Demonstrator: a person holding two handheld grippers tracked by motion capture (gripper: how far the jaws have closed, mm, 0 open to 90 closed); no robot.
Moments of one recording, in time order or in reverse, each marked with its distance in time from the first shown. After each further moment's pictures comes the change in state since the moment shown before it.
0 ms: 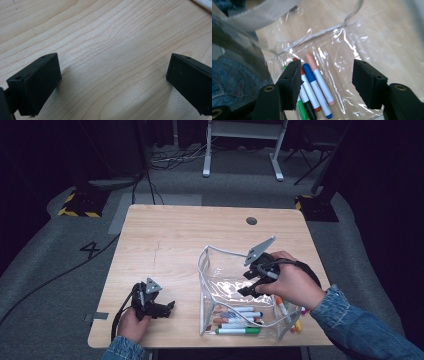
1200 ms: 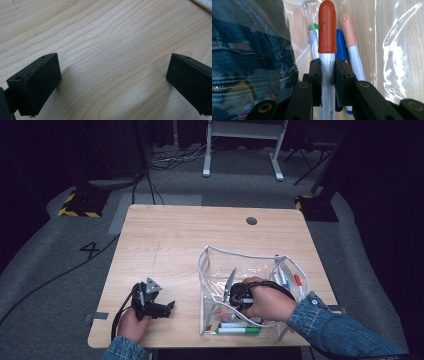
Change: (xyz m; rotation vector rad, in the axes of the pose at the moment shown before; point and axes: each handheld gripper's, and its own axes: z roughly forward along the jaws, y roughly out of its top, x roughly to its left) left arm 0.000 0.000 0.000 -0.001 -0.001 0.001; right arm 0.035 -0.009 0.086 0.385 0.192 -0.205
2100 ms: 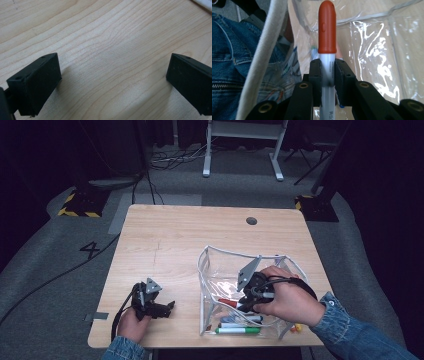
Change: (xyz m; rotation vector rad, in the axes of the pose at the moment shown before) left arm 0.000 0.000 0.000 0.001 0.000 -0.001; right arm 0.028 -0.015 -0.073 -0.206 -0.104 0.003
